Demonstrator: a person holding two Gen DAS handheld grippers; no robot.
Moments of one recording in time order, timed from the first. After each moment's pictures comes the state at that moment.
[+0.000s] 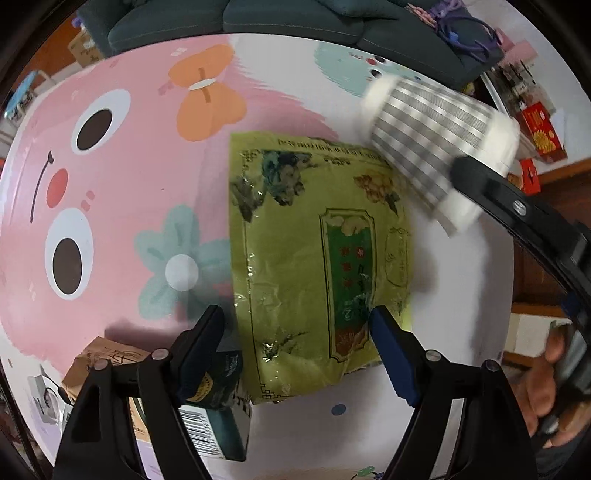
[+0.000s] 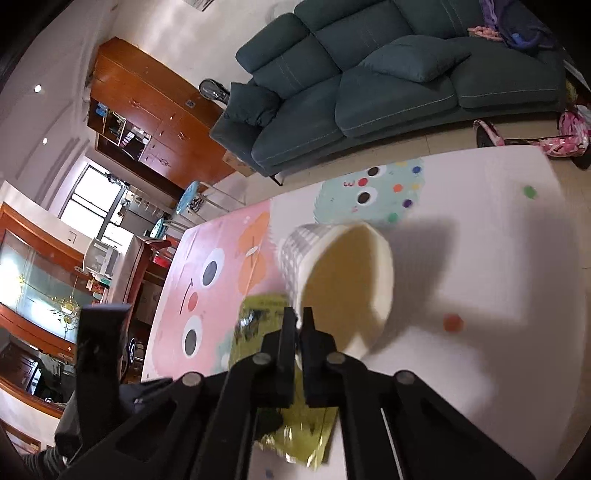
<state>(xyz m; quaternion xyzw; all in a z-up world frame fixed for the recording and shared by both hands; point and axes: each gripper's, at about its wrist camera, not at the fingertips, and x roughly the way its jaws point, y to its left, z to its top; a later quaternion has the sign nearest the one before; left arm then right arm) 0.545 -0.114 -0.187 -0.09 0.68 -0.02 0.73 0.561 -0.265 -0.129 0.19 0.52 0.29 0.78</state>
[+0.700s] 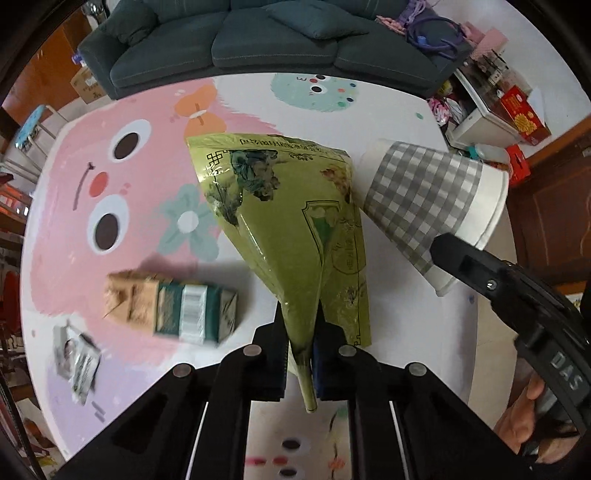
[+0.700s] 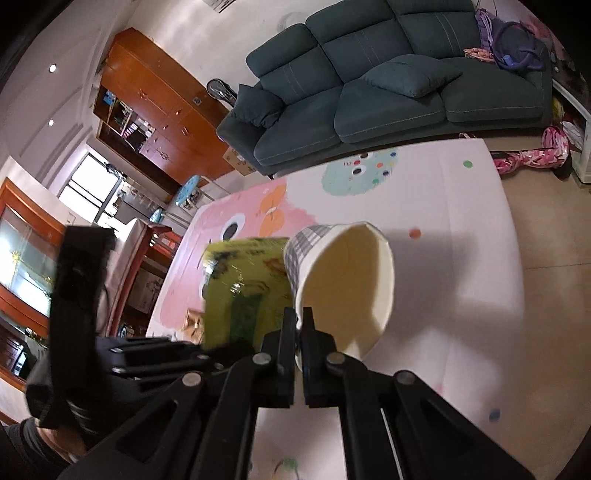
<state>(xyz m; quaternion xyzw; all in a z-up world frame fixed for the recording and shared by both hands) 0.464 -0.154 -0.120 -0.04 0.64 -0.03 0.77 0.462 -0.295 -0.085 0.15 0.51 0.28 0.80</state>
